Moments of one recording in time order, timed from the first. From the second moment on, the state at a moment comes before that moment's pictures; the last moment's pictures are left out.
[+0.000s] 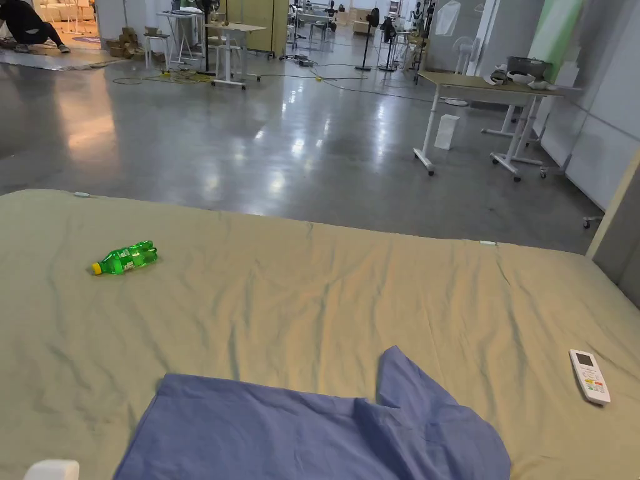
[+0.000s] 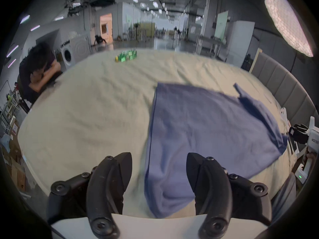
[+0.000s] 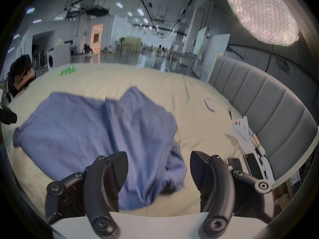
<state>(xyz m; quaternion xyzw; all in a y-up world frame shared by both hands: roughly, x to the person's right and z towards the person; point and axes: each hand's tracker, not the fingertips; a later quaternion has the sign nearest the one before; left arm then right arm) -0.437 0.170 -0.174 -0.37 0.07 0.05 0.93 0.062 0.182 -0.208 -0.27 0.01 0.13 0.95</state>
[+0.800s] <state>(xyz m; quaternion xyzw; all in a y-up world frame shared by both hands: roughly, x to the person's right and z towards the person) -0.371 0.277 -0.218 -0.12 0.09 -0.01 0.99 -0.002 0.274 -0.259 -0.04 0.04 0.06 1.00</state>
